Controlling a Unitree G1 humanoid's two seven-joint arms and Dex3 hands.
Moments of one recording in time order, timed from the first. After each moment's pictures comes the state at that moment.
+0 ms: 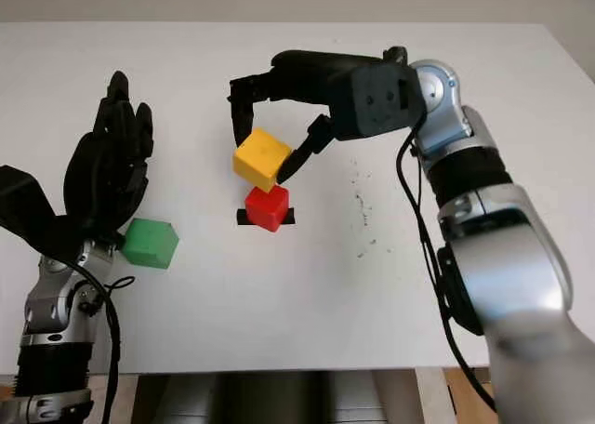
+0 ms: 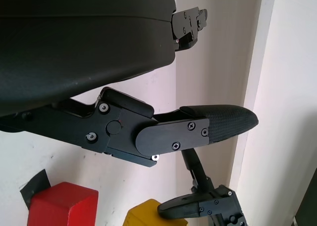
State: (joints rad) left arm -0.38 0.20 0.23 0.06 -0.28 0.10 -0.17; right arm -1.32 -0.45 0.26 1.07 -0.27 -0.71 0.84
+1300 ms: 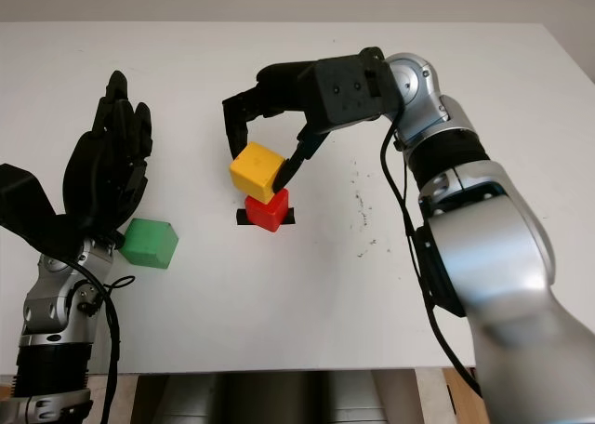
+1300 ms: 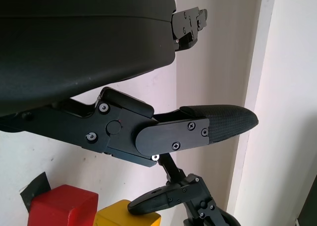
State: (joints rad) left arm -0.38 0.21 0.23 0.04 -0.27 0.11 -0.16; right arm -1.36 -0.38 0.27 1.21 -0.31 -0.70 0.89
